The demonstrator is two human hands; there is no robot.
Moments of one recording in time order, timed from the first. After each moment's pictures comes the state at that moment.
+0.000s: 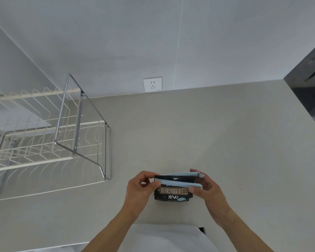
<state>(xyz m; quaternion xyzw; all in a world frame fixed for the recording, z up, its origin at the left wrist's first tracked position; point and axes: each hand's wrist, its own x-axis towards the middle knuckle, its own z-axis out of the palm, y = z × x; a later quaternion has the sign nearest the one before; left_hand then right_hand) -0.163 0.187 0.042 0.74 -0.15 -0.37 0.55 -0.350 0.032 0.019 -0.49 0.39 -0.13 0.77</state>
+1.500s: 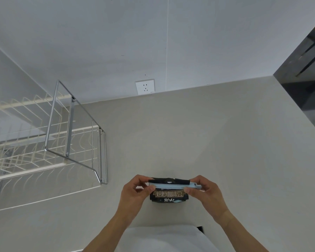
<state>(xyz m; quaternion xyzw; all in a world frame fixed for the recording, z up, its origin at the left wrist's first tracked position) -0.159 0.197 0.037 0.75 -0.19 -0.38 0.51 -0.356 0.037 0.025 -0.61 0.42 -0.13 0.66</state>
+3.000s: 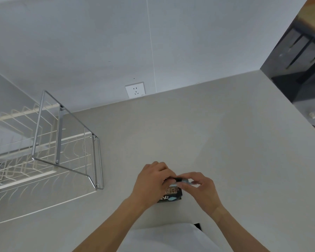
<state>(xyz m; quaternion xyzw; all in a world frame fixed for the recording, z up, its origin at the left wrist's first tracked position) -0.182 0.126 0.081 0.73 -0.62 -0.14 0.23 -0.353 0.039 0.032 -0.67 0.41 -0.18 0.59</state>
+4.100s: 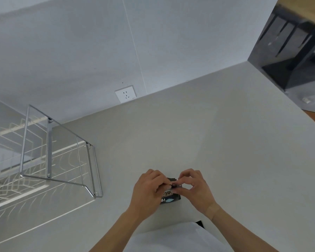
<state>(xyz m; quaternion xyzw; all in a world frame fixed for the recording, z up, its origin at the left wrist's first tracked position) -0.188 0.141 0.073 0.73 -0.59 -0.19 0.28 -0.350 0.047 0.016 -0.73 0.41 -0.16 0.52</state>
